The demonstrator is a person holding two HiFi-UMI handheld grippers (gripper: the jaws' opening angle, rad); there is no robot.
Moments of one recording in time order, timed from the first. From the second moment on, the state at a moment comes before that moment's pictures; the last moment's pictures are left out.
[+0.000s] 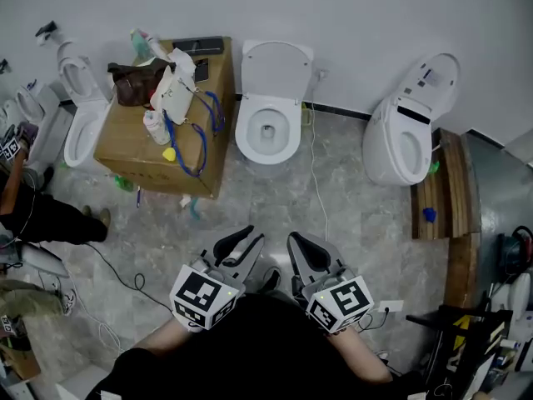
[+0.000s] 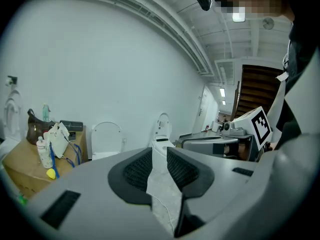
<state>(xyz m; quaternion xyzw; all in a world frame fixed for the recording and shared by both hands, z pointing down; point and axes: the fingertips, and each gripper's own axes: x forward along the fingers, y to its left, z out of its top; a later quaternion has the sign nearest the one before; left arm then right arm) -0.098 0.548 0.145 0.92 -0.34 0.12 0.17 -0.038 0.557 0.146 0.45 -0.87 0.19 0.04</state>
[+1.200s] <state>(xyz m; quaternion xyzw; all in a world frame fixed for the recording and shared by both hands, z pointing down) -0.061 0.471 0.196 0.89 -0.36 0.11 0.25 0.025 0.473 0.188 0.47 -0.85 0.22 0.07</state>
